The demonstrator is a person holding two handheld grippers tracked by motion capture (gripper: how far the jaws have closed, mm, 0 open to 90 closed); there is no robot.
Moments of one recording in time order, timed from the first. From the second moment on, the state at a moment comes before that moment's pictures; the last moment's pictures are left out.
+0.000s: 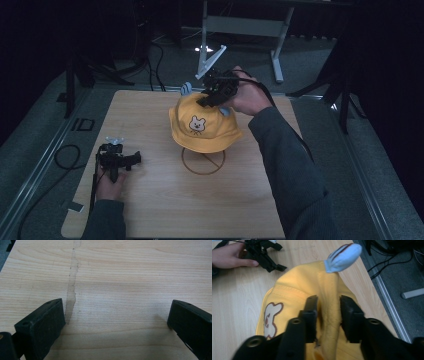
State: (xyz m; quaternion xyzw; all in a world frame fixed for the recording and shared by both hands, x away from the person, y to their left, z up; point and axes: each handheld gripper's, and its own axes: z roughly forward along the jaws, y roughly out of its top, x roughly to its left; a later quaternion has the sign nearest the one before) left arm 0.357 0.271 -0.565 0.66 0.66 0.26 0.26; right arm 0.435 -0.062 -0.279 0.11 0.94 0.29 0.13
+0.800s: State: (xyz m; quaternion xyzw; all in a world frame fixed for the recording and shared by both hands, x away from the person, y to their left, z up) left arm 0.357 0.271 -0.565 0.66 0.66 0.26 0.26; right arm 0.424 -0.096 -0.253 0.15 0.93 0.30 0.16
